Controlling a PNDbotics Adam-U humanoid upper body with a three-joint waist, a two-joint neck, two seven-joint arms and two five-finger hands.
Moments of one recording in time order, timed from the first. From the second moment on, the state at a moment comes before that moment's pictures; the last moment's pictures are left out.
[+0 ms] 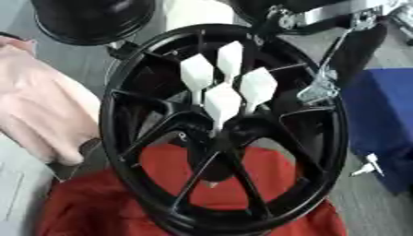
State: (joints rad) left arm -0.23 0.36 0.16 -1.84 0.18 0.03 0.28; right arm -0.95 -0.99 0.50 -1.81 -0.04 -0.12 0.83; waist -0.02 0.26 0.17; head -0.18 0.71
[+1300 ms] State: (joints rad) left arm -0.24 0.36 0.15 -1.83 0.18 0.03 0.27; right arm -0.89 -0.99 0.49 -1.73 0.03 -0.09 0.77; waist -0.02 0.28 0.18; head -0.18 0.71
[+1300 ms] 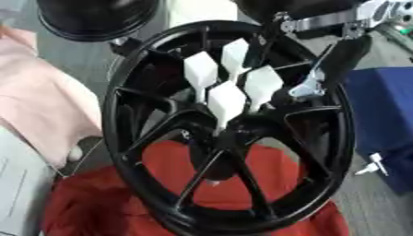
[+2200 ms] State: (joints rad) left arm -0.25 0.36 0.14 -1.83 0.18 0.03 0.27; right arm -0.91 -0.92 0.53 -1.62 0.10 -0.13 0.81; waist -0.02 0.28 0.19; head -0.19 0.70
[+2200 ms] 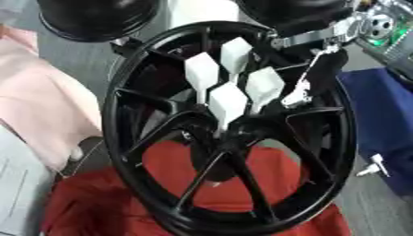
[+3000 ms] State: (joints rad) left arm -0.25 0.36 0.13 -1.83 0.19 0.03 0.25; right arm -0.86 -0.94 0.46 -1.68 0.00 -0.06 0.72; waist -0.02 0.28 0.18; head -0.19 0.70
